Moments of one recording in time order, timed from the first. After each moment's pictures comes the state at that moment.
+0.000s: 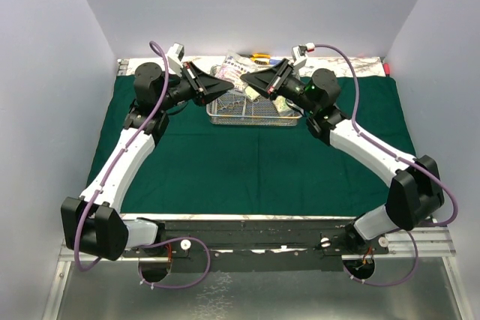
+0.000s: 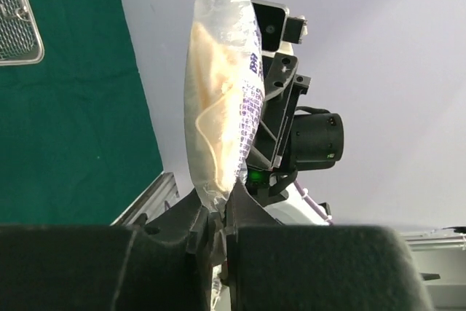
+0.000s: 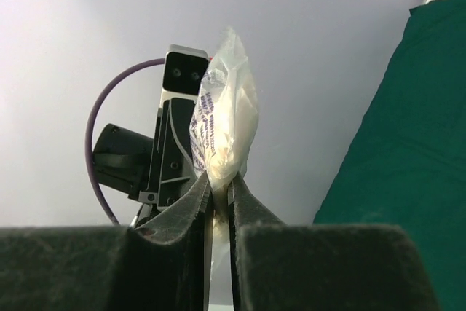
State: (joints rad) left arm -0.24 1.27 1.13 0.15 0.78 -1.33; right arm 0.56 1.50 1.14 0.55 -0.42 1.25
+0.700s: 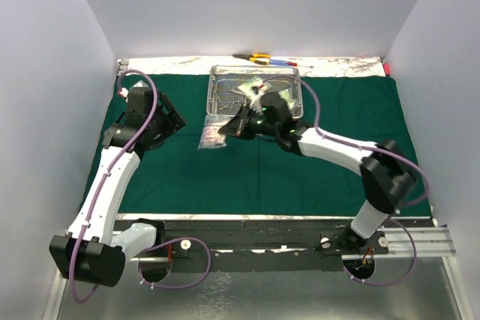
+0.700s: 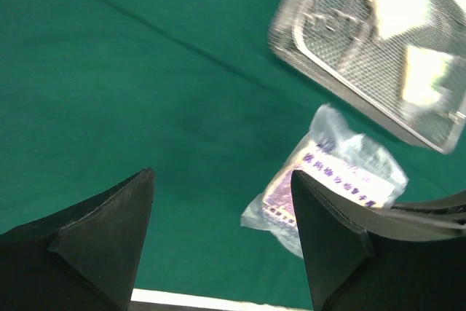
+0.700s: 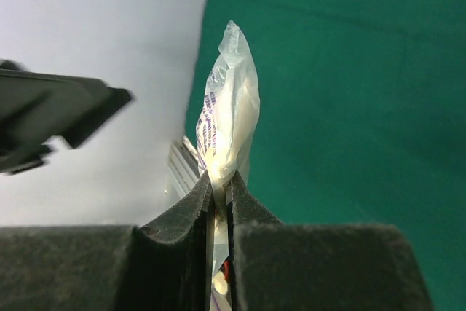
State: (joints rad) left arm -0.17 1.10 1.12 -0.76 0.01 -0.73; right arm 0.73 1.64 1.11 0.21 -0.33 0.97
